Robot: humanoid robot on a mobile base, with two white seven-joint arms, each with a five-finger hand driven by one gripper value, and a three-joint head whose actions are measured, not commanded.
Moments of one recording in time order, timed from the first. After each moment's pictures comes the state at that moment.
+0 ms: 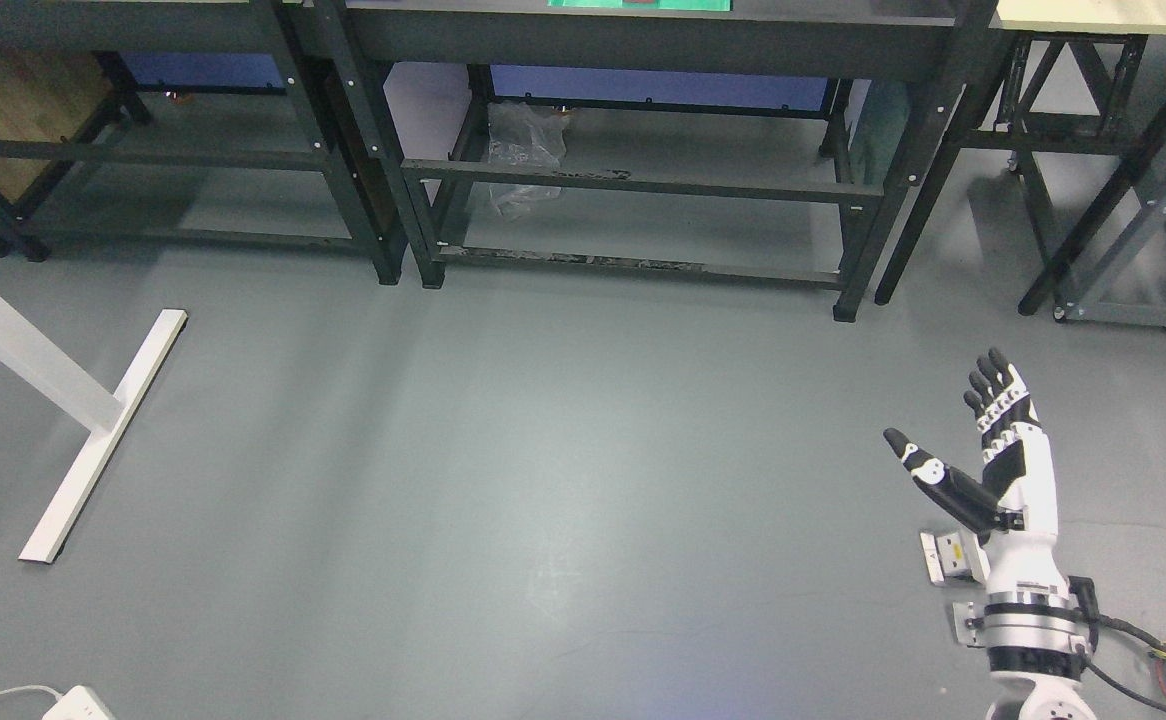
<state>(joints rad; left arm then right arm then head) 0.00 0.00 0.06 -0.08 0.00 -0.10 -0.08 0.20 -0.02 -0.02 -1.66 0.00 -0.25 -0.04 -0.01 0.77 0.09</state>
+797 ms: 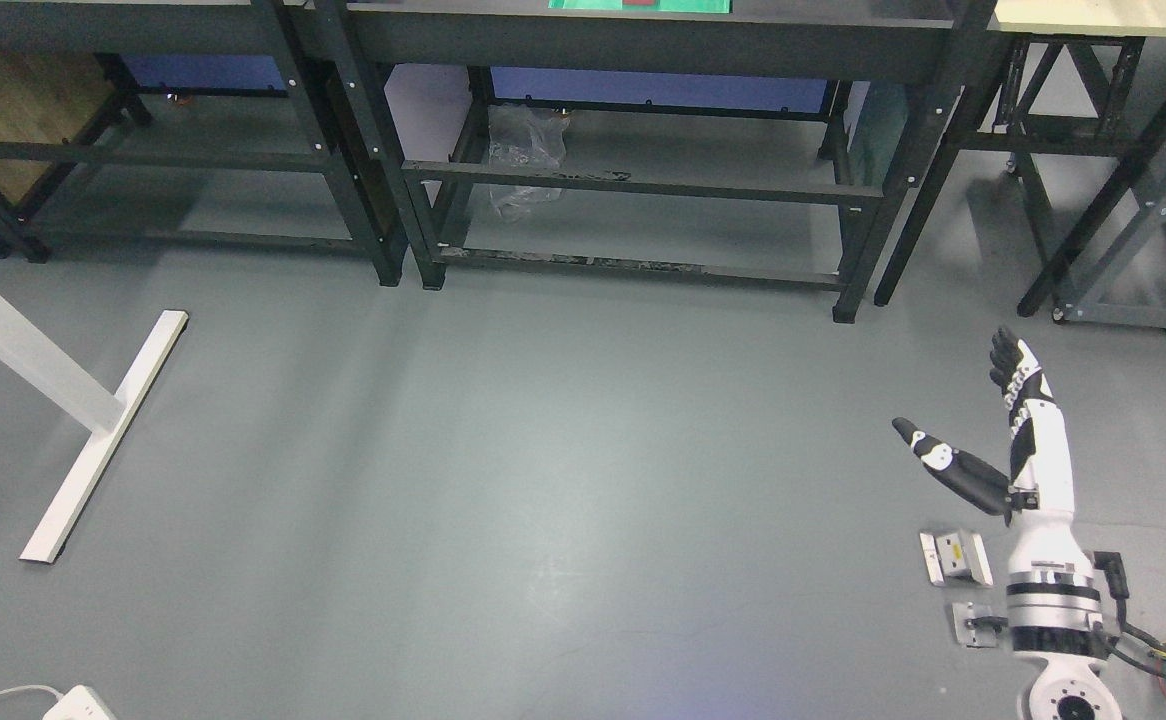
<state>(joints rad) 0.00 0.00 0.06 -0.08 0.00 -0.10 -0.08 0.15 -0.10 -0.01 -1.66 0.20 -0.24 -0.11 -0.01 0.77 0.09</state>
